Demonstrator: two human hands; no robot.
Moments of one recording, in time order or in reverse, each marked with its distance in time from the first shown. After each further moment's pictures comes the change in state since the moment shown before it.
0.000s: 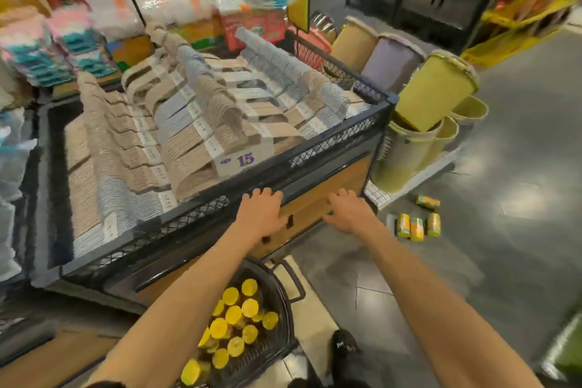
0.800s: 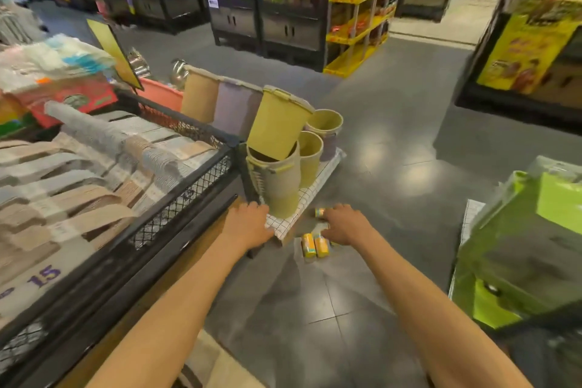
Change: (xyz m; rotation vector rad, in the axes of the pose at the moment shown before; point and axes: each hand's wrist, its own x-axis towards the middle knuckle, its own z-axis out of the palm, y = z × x) left_hand 0.177 0.349 -0.050 0.149 -0.024 0.340; right_hand -0.079 0.372 -0.056 0.097 0.026 0.371
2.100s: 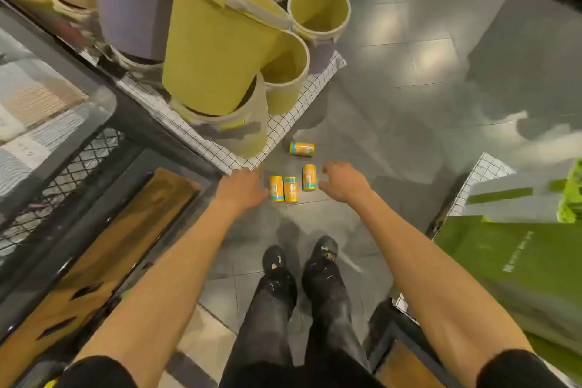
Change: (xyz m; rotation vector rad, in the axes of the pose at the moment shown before) left_hand 0.397 0.066 0.094 -0.276 -0.375 -0.157; right_hand 0.369 0.214 0.039 0.155 -0.298 0.091
